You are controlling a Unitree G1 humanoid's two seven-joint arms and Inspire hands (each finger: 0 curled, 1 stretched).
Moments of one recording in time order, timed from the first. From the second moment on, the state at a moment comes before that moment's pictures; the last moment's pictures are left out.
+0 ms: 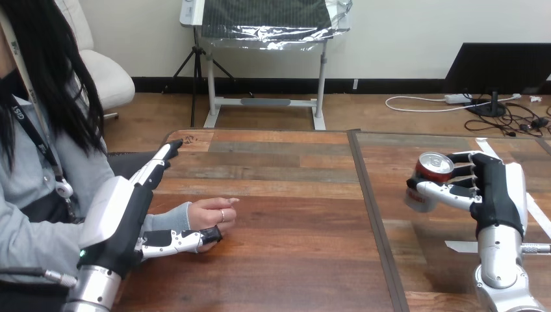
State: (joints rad) left arm -0.16 0.40 0.02 0.74 0.63 -0.78 0.35; right arm -0.59 -0.34 -0.09 1.33 -0.20 -0.54 -0.35
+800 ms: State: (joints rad) left arm -0.29 0.50 -0.11 0.86 0.71 -0.71 0.38; right arm -0.57 -0.31 -0.07 1.27 -0.21 -0.59 -0.35
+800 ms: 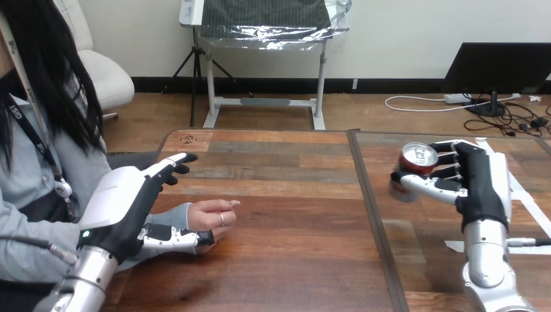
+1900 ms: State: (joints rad) left arm -0.44 0.55 -0.30 1.08 0.77 -0.60 0.36; right arm -0.52 -0.28 -0.05 1.15 -0.19 -0.67 -0.27
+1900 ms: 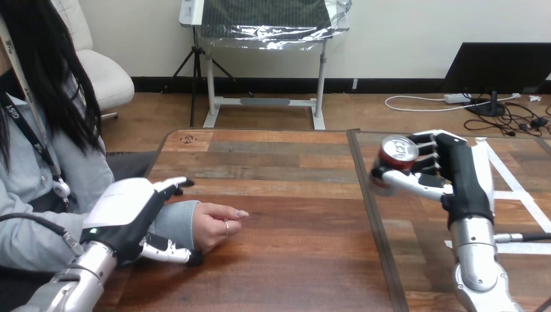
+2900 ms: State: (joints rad) left arm -0.59 0.53 -0.45 1.21 0.82 -0.48 0.40; right arm -0.47 -0.27 -0.05 1.04 -0.18 -0.68 -0.23
